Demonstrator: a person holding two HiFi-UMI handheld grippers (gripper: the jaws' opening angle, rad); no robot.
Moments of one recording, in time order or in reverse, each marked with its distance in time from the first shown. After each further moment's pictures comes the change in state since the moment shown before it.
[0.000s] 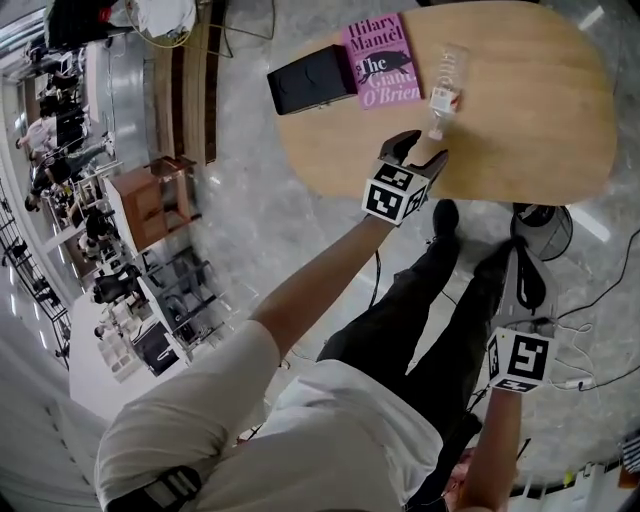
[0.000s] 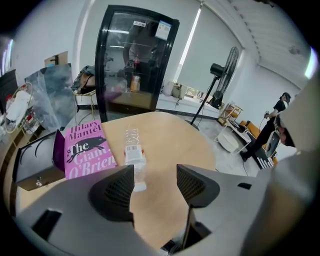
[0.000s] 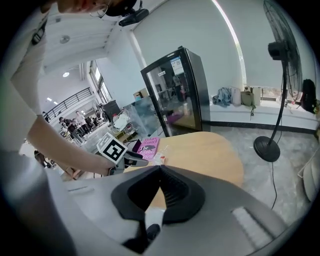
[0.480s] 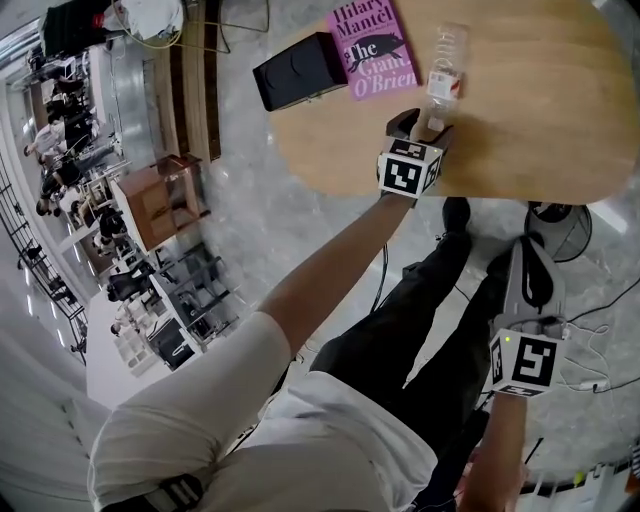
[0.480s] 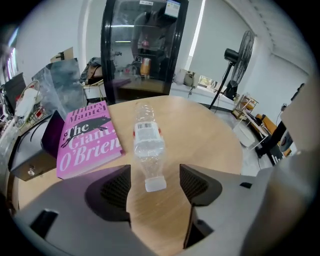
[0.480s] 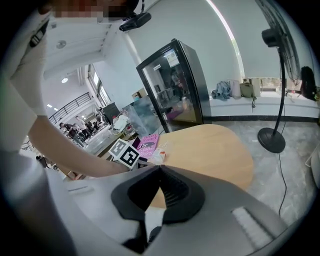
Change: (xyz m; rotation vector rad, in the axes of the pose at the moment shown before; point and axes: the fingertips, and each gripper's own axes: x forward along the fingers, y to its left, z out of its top) left arm 0.073 0.043 -0.036 -0.032 0.080 0.138; right arm 0.041 -0.008 -0.030 0.040 -0.016 0.032
